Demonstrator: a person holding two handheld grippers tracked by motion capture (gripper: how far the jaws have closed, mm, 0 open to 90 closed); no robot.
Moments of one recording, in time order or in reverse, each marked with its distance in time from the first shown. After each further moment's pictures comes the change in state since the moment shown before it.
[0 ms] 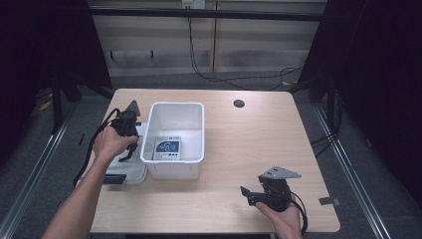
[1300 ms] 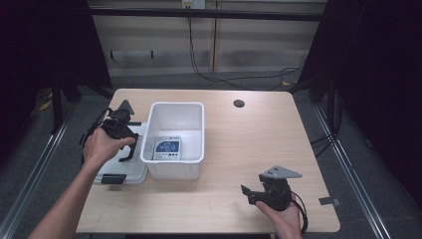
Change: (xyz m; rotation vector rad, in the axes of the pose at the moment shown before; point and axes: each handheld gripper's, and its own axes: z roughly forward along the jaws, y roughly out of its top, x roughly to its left) left arm 0.000 -0.021 -0.020 -0.103 0.002 0.054; right arm -0.001 0.001 -0.001 -0.016 -0.012 -0.003
